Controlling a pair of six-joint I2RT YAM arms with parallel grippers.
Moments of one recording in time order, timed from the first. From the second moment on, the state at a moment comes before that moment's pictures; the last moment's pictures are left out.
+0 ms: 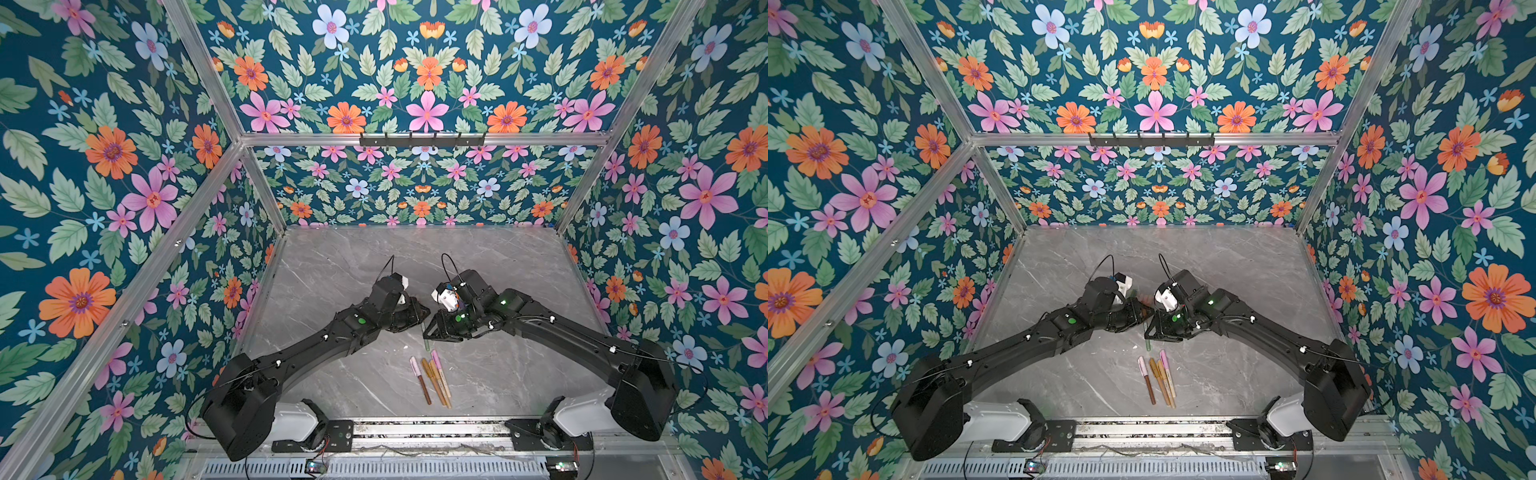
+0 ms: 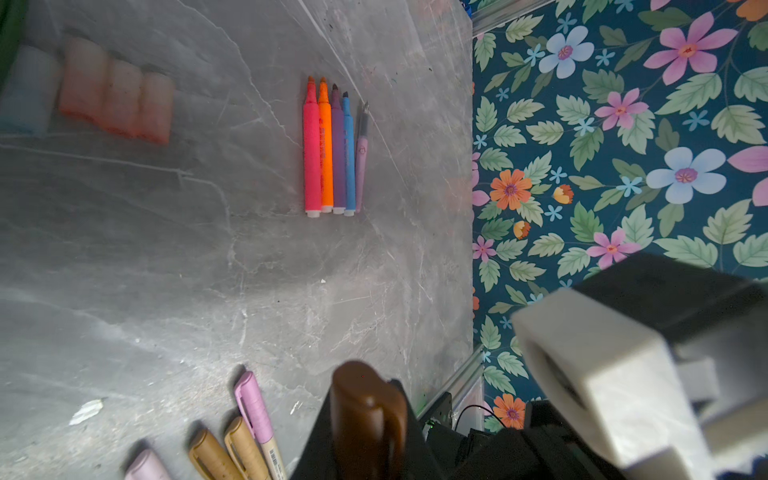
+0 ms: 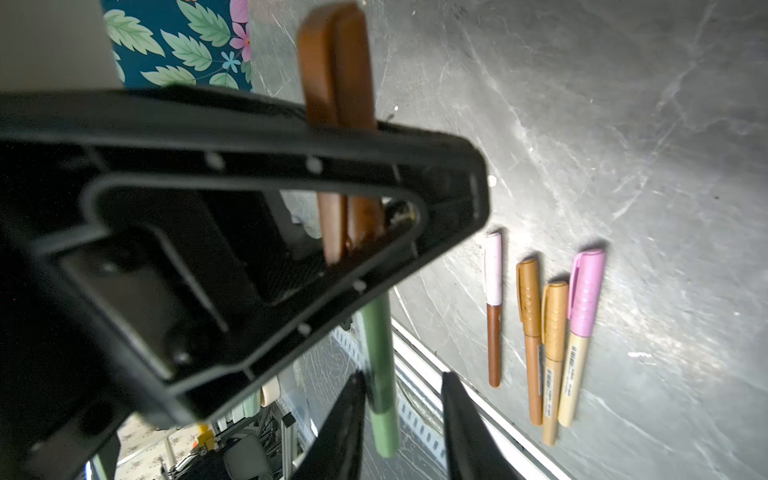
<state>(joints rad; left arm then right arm) -0.77 1.33 0.84 -0.11 0.28 -1.04 0.75 1.43 1.10 -0.63 -0.55 0.74</state>
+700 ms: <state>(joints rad) -0.73 1.35 0.88 -0.09 0.30 -1.06 0.75 1.41 1.04 -0.57 -0.59 0.77</state>
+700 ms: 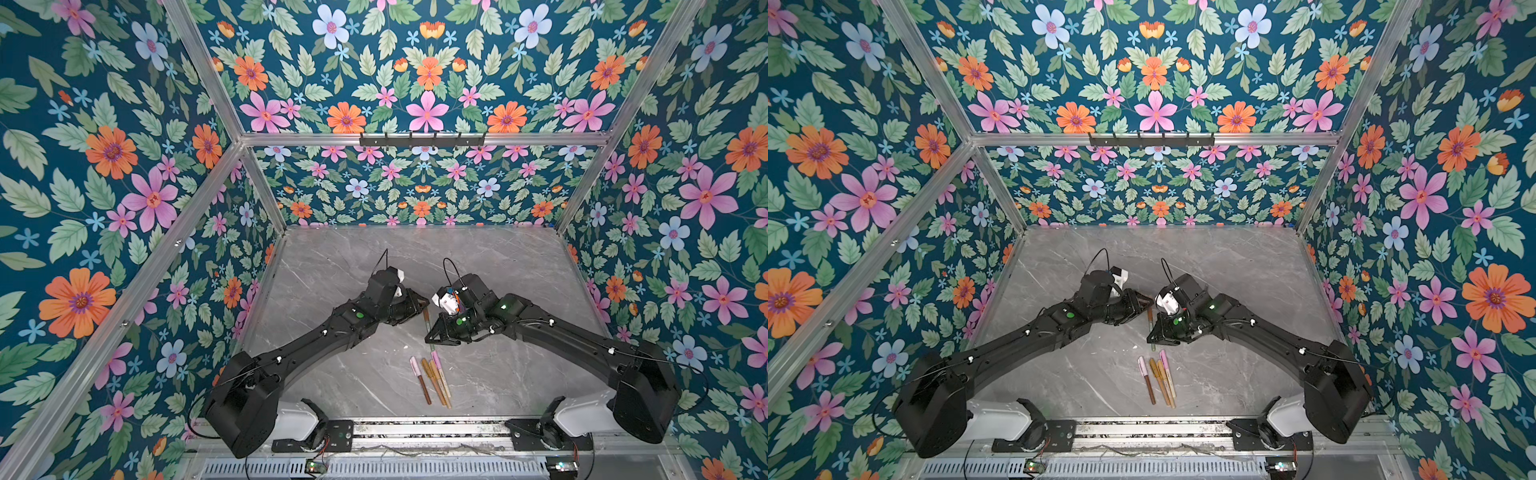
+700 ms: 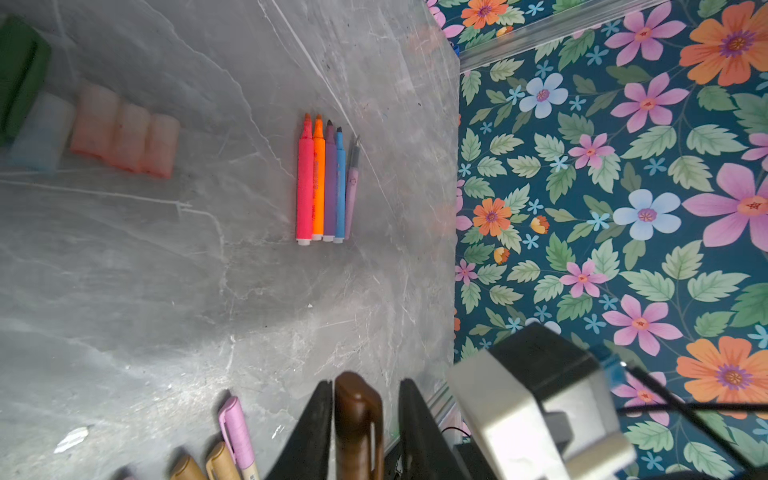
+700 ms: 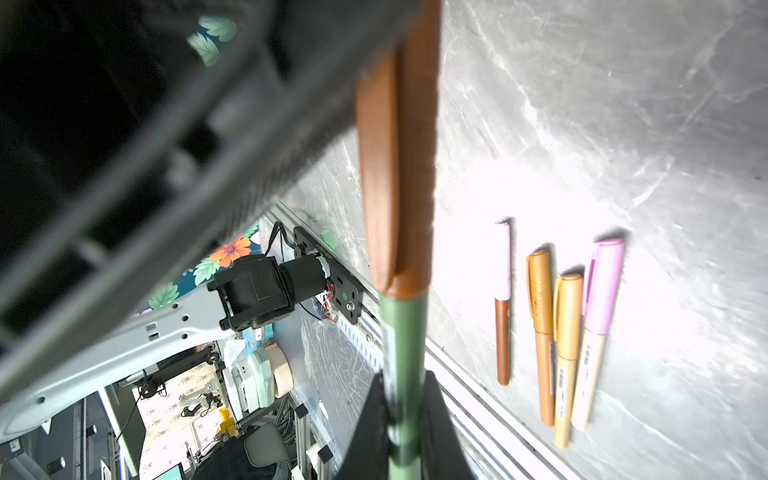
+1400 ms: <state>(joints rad) -0.73 1.37 0.86 -0.06 0.37 -1.06 0.75 1.43 1.07 -0.62 -0.59 0.75</state>
